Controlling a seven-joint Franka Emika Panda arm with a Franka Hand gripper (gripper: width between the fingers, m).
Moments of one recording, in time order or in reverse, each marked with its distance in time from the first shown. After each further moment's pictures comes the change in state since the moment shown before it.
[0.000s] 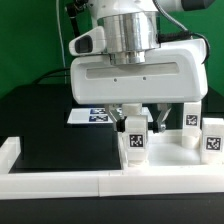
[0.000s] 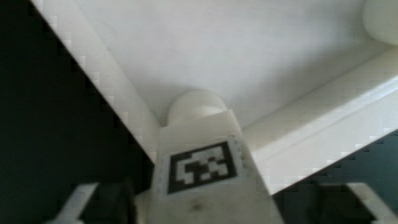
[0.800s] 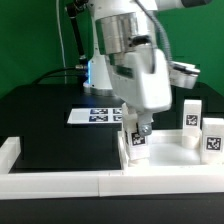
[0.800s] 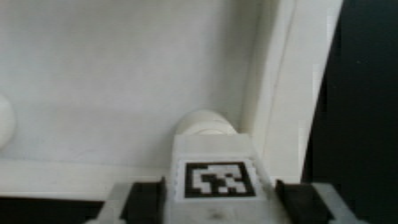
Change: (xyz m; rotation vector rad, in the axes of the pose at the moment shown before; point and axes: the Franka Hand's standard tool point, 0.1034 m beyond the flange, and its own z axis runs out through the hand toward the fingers) arm 0.000 -0.002 -0.001 0.045 -0.053 1.000
